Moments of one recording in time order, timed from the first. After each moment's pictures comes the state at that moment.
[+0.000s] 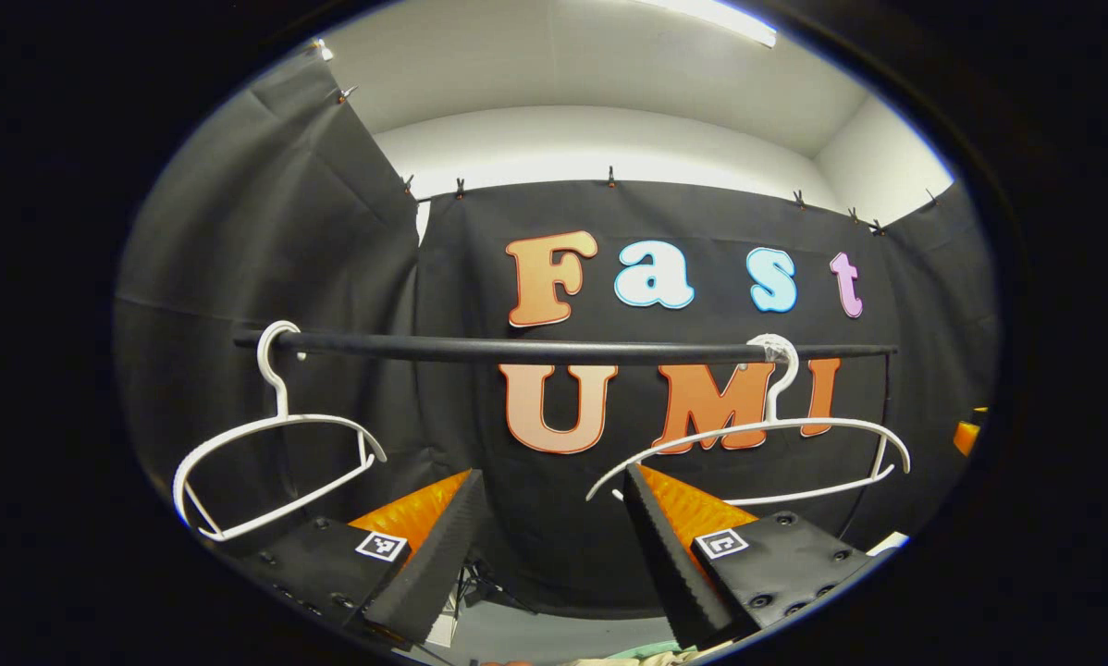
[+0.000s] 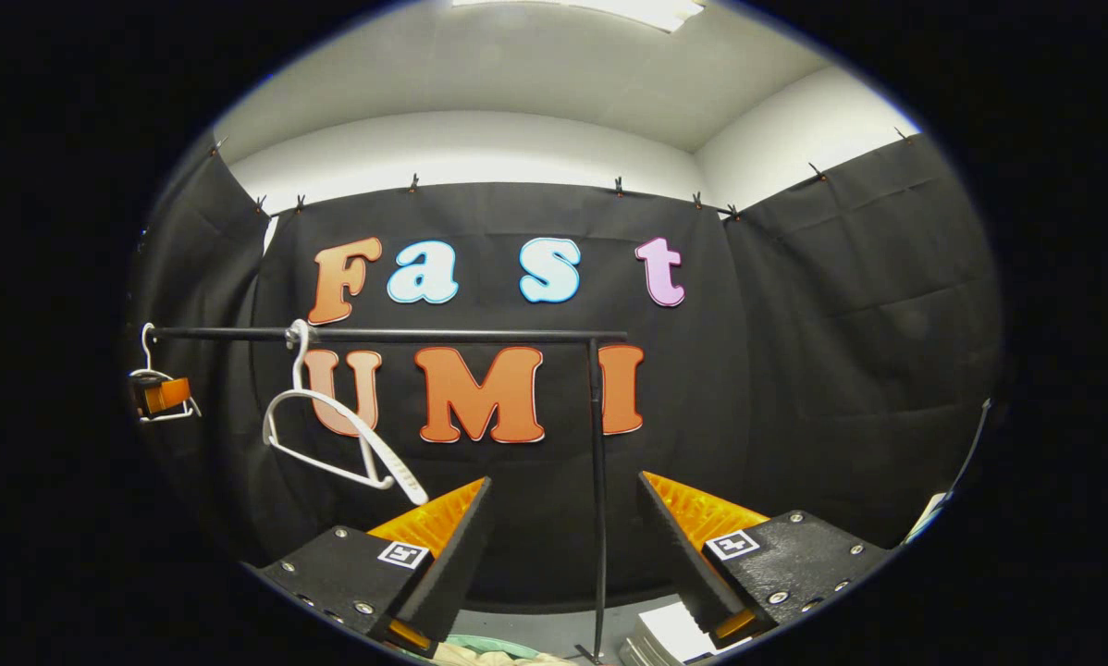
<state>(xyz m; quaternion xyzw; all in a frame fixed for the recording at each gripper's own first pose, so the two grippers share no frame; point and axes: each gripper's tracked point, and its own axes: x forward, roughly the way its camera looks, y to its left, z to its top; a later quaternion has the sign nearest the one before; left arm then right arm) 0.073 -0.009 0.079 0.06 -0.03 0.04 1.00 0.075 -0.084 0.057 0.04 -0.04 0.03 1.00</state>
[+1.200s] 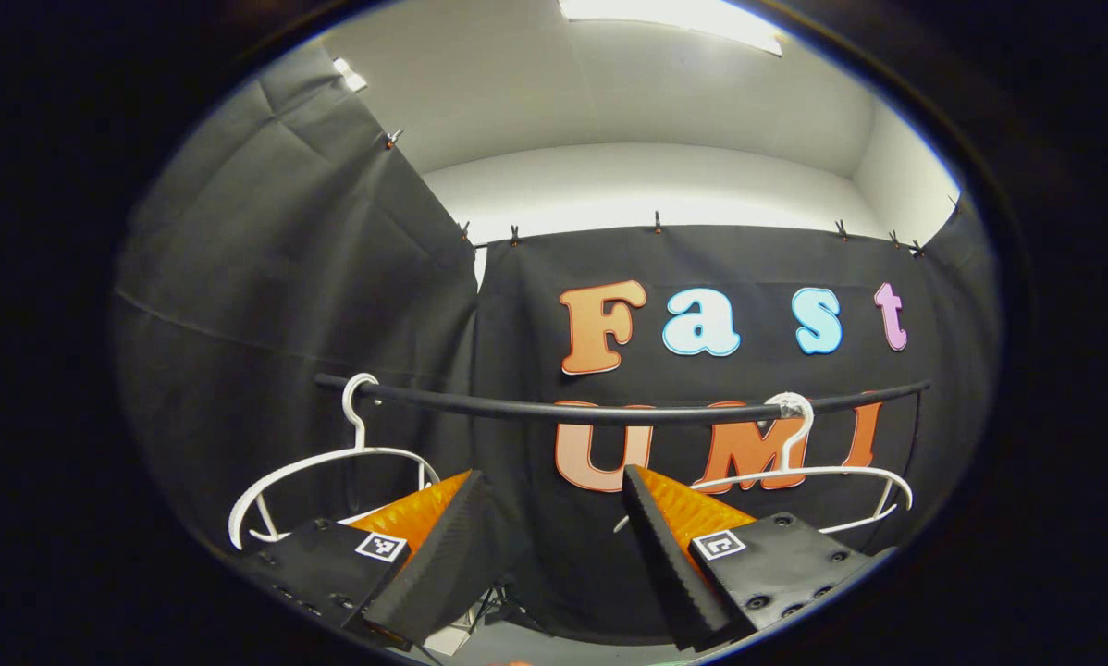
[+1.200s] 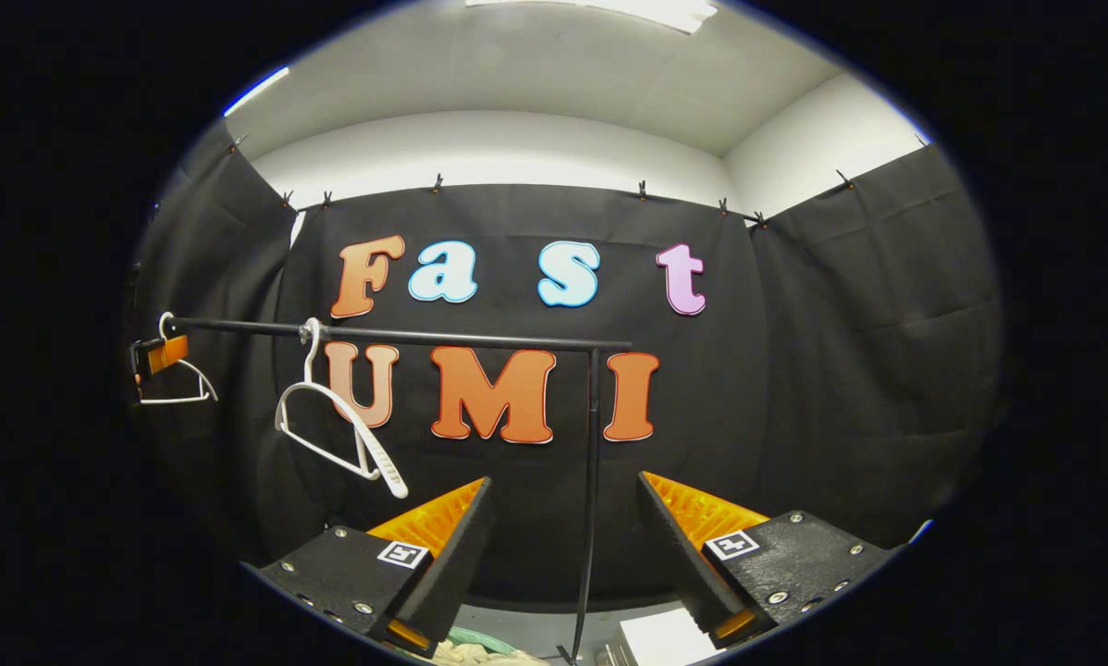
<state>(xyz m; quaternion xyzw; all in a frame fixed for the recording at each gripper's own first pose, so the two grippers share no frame) 0.017 -0.020 0.110 0.05 -0.10 0.15 0.98 0.083 -0.132 0.070 0.01 -0.05 0.08 1.00</state>
